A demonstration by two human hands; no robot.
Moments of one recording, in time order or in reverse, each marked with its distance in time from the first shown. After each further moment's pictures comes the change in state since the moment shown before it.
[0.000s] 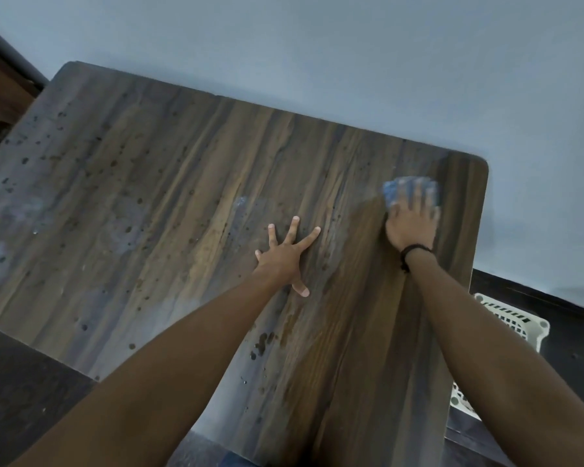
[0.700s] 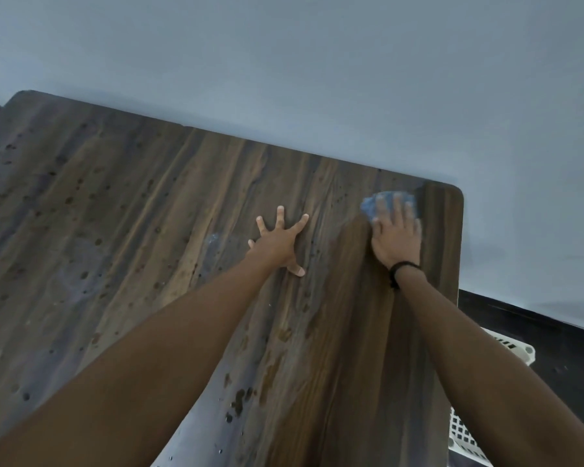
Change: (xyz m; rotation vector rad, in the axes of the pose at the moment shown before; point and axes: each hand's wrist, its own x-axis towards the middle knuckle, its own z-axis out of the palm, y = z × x) left_hand 0.068 0.029 -0.079 -0.072 0.070 0.001; right_hand 0.041 0.007 -0.002 -0.023 0.033 -0.024
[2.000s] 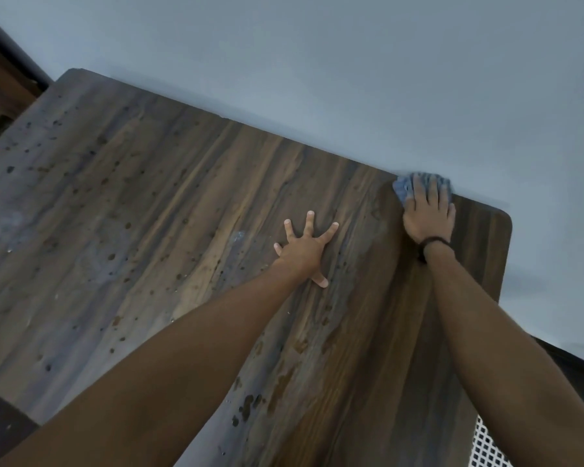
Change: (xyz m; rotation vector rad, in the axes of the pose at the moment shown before) left_hand 0.007 0.001 -0.001 0.006 -0.025 -0.032; right_hand 0.091 -0.020 -0.010 0.052 -0.050 0.050
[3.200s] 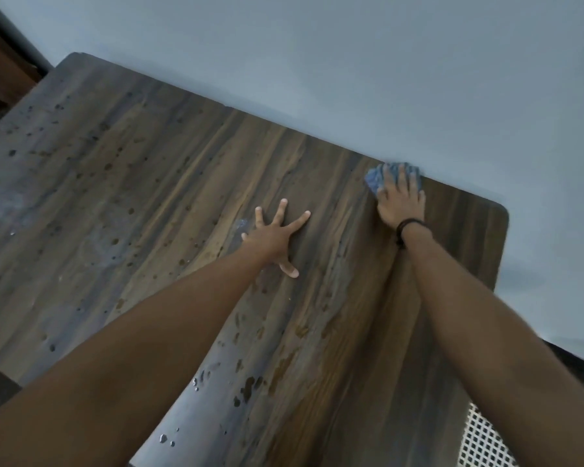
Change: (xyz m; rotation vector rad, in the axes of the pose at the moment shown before) left_hand -0.008 -0.064 -0.003 0.086 -0.008 -0.031; right_hand -0.002 -0.041 0.014 -0.004 -0.139 -0.075
